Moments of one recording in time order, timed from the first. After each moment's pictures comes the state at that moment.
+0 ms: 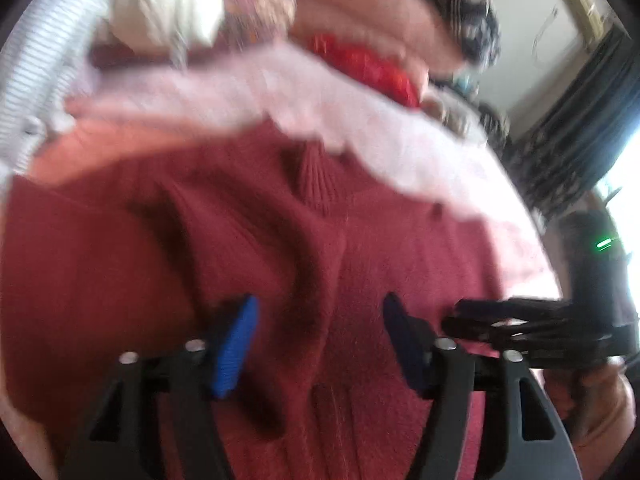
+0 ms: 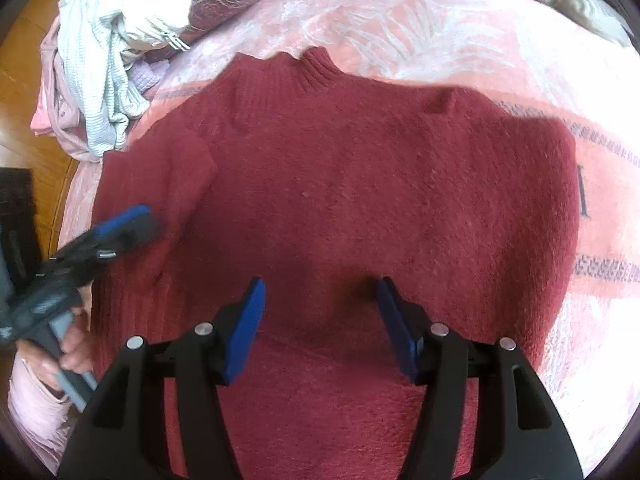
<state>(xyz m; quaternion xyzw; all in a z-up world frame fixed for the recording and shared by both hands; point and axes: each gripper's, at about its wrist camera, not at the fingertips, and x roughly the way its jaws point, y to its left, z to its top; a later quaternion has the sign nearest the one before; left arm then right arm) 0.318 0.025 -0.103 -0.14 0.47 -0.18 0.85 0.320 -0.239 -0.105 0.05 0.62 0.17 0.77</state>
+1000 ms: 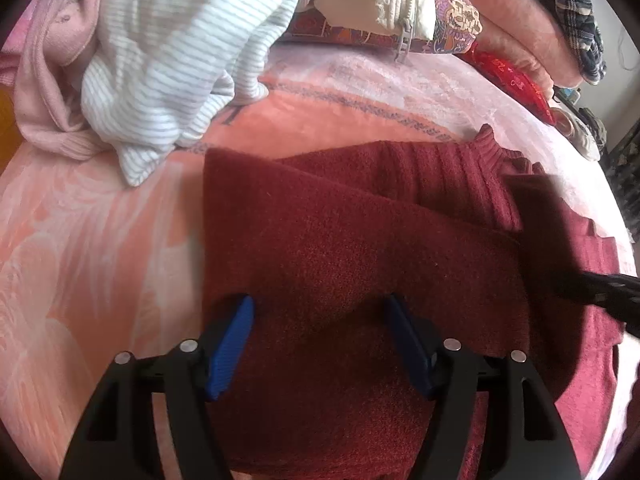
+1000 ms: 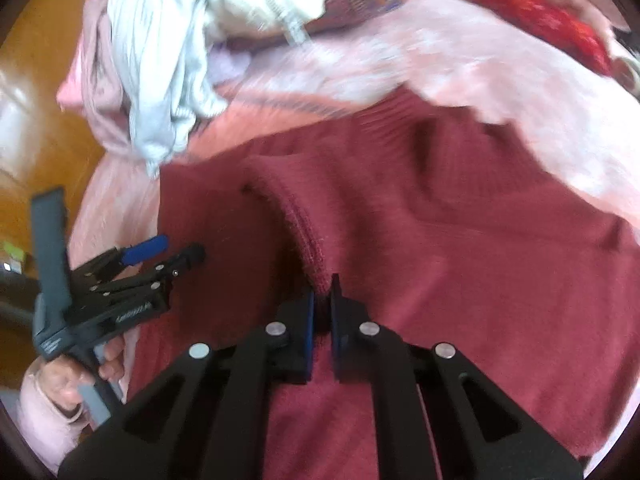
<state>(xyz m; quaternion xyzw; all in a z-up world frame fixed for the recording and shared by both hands) 0.343 0.147 -0.147 -0.07 0.53 0.00 0.84 0.347 -0.130 -0.097 0.04 0.58 0.21 0.79</state>
